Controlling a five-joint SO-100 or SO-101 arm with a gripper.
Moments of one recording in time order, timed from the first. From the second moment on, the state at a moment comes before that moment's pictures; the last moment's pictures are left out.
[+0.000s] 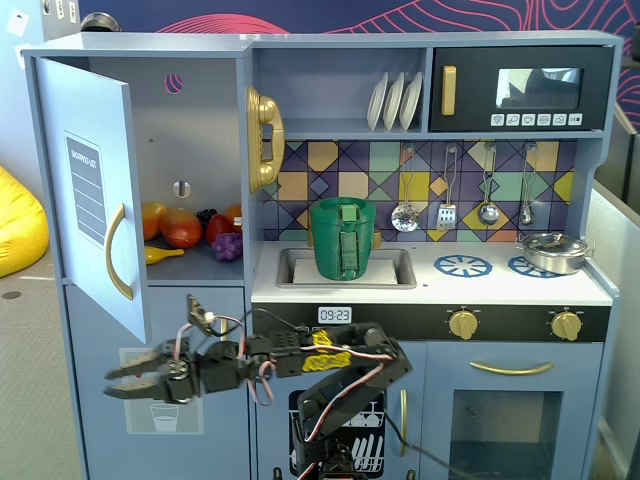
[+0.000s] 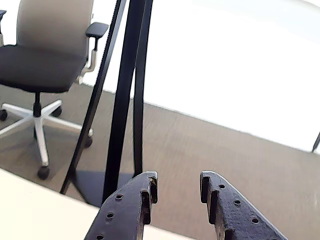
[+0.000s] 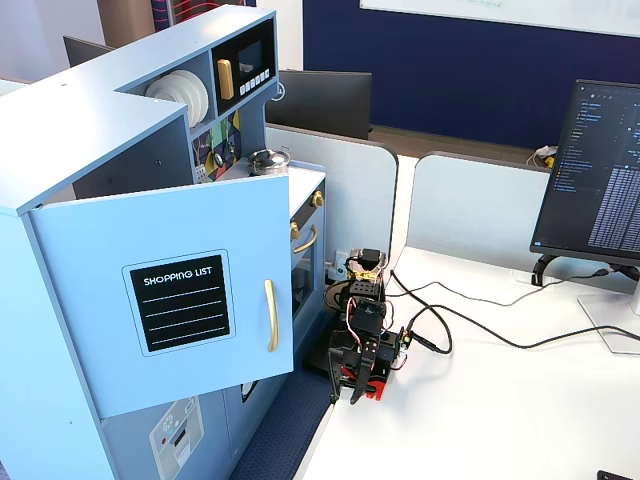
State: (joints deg) arm -103.3 142.5 143.5 -4.0 -107.2
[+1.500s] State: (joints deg) arm -52.9 116.9 116.3 -11.4 -108.5
